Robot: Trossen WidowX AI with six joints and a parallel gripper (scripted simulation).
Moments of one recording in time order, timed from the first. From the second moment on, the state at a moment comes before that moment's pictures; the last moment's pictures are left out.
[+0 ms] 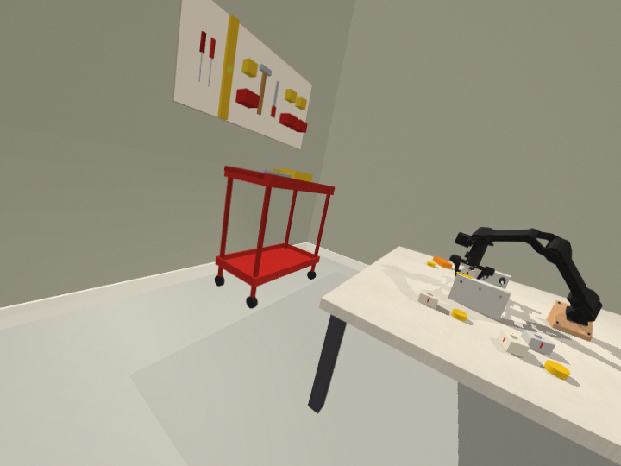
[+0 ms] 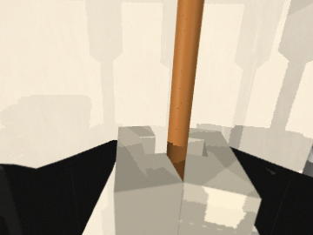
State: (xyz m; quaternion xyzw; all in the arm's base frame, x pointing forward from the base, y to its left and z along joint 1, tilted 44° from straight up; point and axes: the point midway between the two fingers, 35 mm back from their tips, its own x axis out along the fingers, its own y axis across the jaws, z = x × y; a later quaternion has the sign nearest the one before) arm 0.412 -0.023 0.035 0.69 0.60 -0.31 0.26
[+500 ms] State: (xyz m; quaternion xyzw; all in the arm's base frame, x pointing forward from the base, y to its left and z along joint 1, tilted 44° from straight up) arm 0.412 -0.023 0.036 0.72 0.56 -0.29 0.27
